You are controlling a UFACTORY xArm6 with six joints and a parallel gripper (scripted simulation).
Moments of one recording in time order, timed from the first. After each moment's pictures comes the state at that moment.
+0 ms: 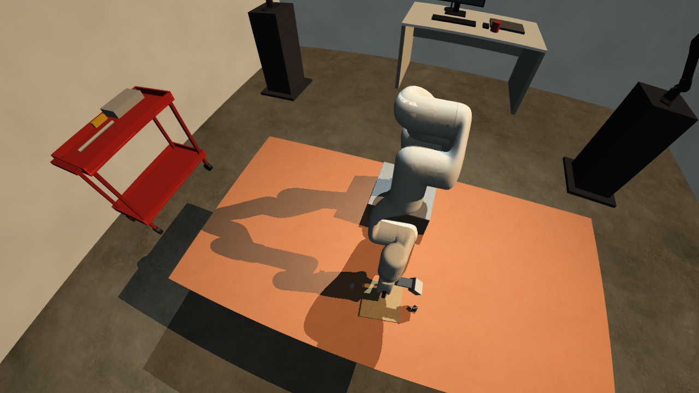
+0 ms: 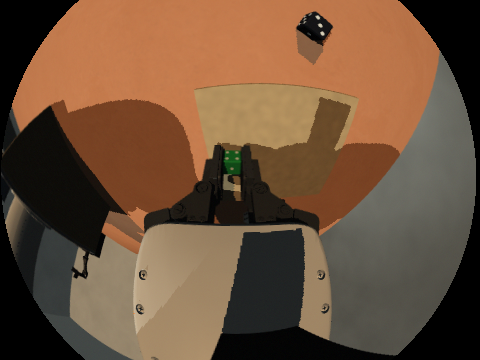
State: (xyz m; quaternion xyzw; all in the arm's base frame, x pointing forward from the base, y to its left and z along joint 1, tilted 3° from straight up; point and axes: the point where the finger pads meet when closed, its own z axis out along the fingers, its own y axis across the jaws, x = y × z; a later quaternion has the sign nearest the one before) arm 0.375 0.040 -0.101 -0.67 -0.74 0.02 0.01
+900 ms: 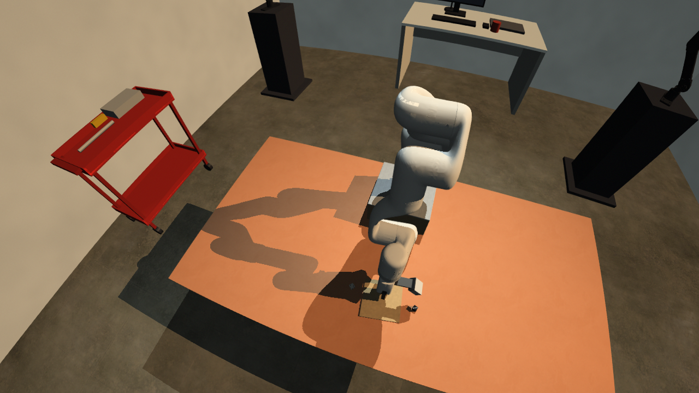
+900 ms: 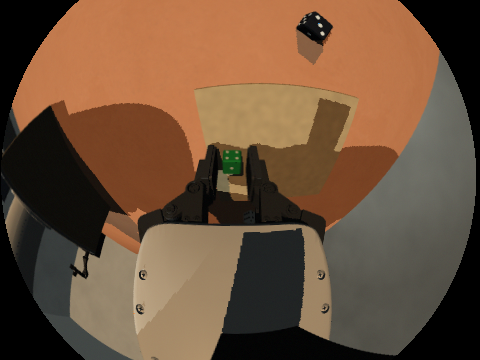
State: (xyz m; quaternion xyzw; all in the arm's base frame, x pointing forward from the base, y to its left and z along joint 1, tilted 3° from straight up) arm 0.375 0.040 -0.101 -0.67 -0.74 0.02 0.01
